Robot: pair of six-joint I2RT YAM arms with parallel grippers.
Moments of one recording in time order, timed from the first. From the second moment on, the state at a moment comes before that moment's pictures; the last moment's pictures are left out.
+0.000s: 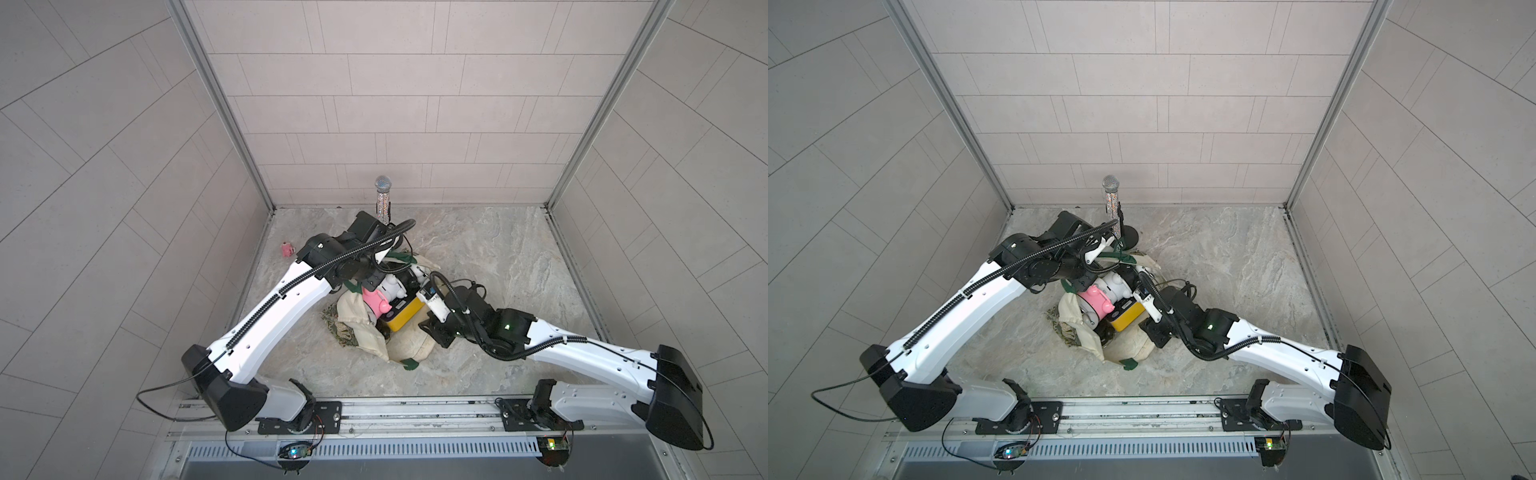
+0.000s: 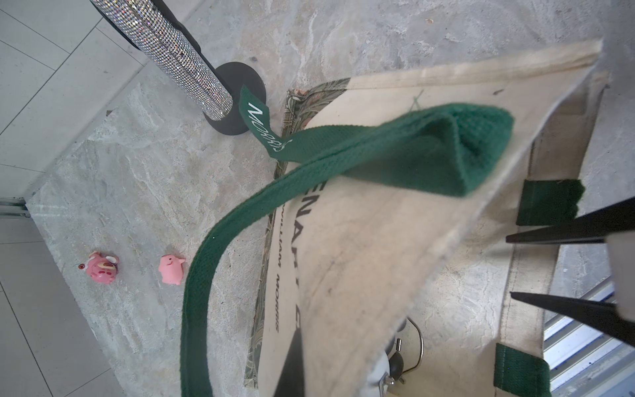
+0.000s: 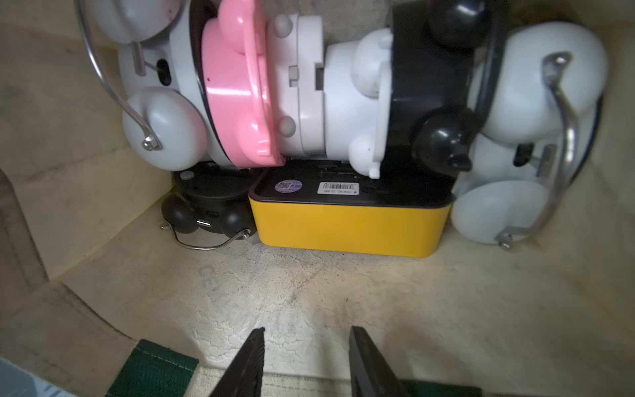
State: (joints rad) left arm -0.66 1.40 1.58 -1.19 -0.13 0.09; right arm 0.95 1.19 0.81 -0.36 0.02 0.14
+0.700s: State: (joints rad) left arm -0.55 1.40 1.56 -1.17 -0.01 0.04; right arm 1.08 1.37 0.82 -0.29 0.28 -0.36
